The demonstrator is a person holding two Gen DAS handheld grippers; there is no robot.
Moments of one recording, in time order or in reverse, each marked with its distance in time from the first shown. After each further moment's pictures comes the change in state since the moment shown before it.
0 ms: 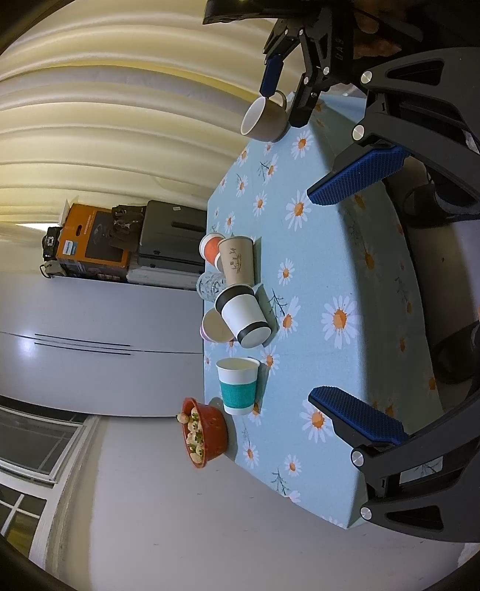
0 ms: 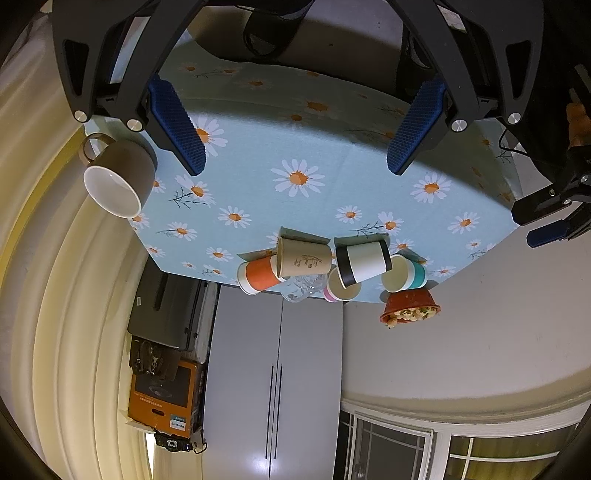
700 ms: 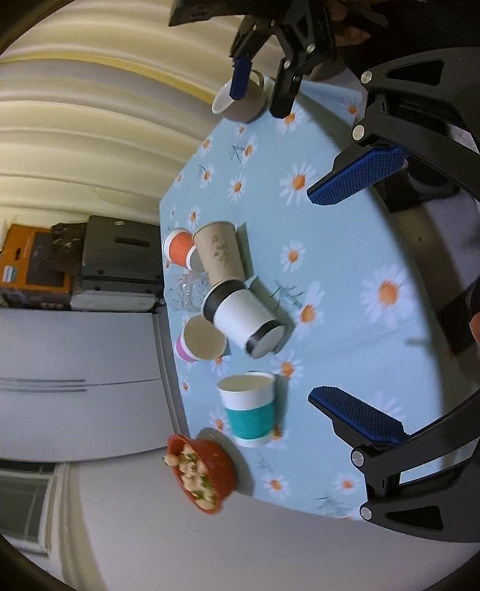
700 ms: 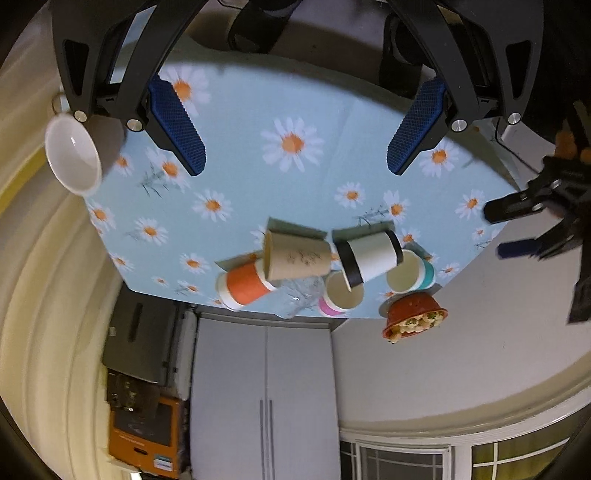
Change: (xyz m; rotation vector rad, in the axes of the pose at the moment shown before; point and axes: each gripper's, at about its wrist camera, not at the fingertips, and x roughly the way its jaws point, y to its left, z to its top) left arm 0.104 0.024 0.078 0.138 0.269 -0.071; right arm 0.078 -0.021 0.065 0.039 0.157 0.112
